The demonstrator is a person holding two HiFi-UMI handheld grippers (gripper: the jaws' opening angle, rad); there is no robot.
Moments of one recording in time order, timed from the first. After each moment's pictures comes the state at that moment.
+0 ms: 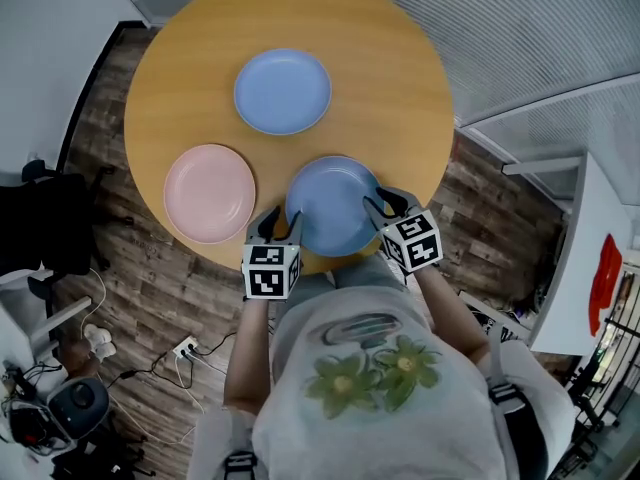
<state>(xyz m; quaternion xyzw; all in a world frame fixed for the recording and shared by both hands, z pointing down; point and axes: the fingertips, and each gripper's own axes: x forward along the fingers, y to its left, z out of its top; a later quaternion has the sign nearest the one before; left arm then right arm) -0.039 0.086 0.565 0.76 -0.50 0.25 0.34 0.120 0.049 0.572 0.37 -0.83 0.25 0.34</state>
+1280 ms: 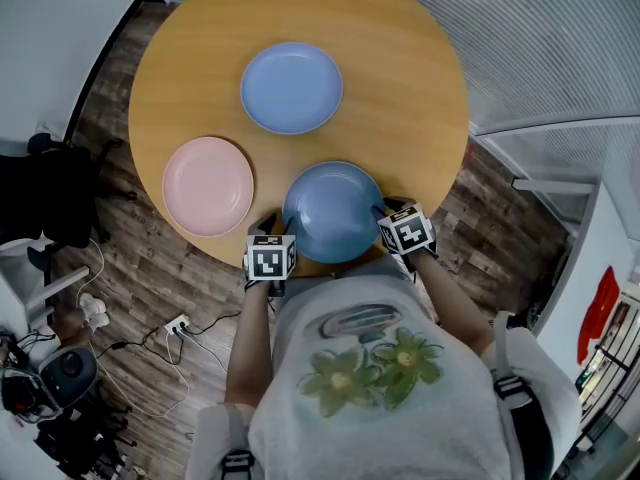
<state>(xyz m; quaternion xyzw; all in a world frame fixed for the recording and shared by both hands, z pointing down) -0.037 0.086 0.658 0.66 -0.52 0.32 0.44 0.177 0.032 0.685 0.29 -0.76 0.31 0.48</state>
